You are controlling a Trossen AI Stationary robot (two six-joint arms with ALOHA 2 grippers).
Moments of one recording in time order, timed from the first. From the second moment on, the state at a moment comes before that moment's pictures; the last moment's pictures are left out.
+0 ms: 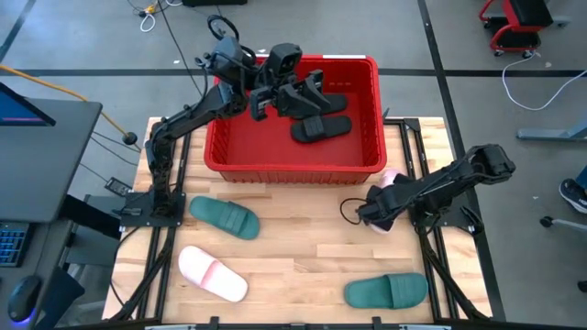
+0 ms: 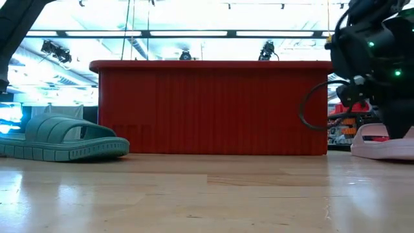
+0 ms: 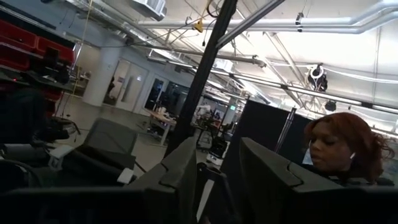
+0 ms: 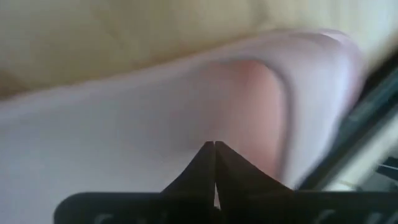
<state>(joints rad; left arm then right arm) 0.33 1.93 2.29 0.30 0.94 -0.92 0.22 1.43 0.66 -1.15 0.31 0.83</state>
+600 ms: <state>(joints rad) 0.24 1.90 2.29 0.30 0.93 -1.00 0.28 1.24 0.87 -1.07 -0.02 0.75</state>
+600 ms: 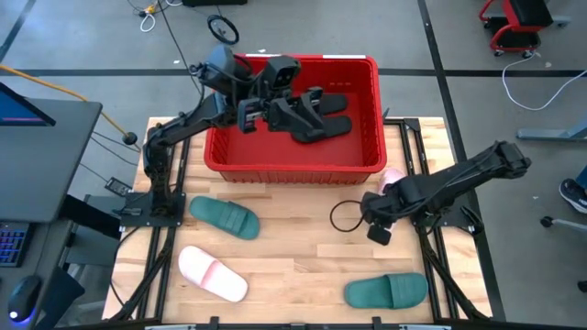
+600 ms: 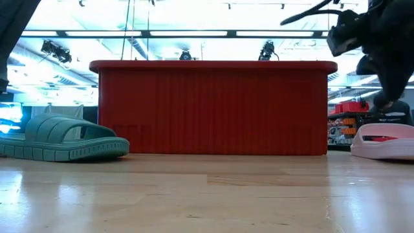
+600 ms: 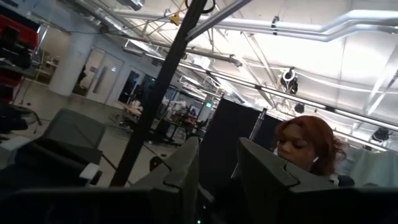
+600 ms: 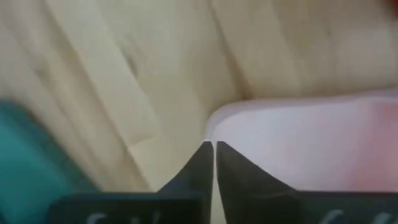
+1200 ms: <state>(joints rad) 0.21 1.89 2.29 0.30 0.96 -1.00 0.39 1.40 0.87 -1.06 0.05 0.81</state>
